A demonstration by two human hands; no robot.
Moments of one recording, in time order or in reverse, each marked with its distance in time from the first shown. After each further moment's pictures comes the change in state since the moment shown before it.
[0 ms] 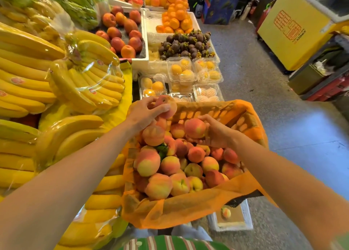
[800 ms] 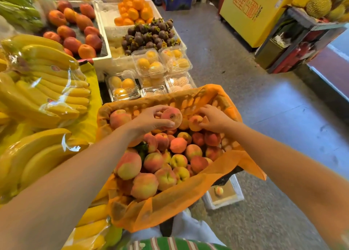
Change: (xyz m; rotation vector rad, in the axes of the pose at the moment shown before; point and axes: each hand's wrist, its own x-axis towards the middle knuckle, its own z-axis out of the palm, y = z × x) left_hand 0.007 0.008 0.062 0.015 -0.516 -0.152; right_hand -0.032 0.022 -0.062 -1.408 0.626 -0.346
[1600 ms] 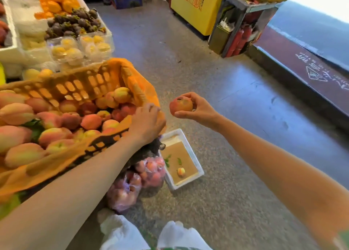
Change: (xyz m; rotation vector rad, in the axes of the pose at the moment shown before) left_hand 0.010 0.010 0.317 1.004 0.212 0.337; right_hand -0.250 0.163 -0.007 0.944 0.271 0.150
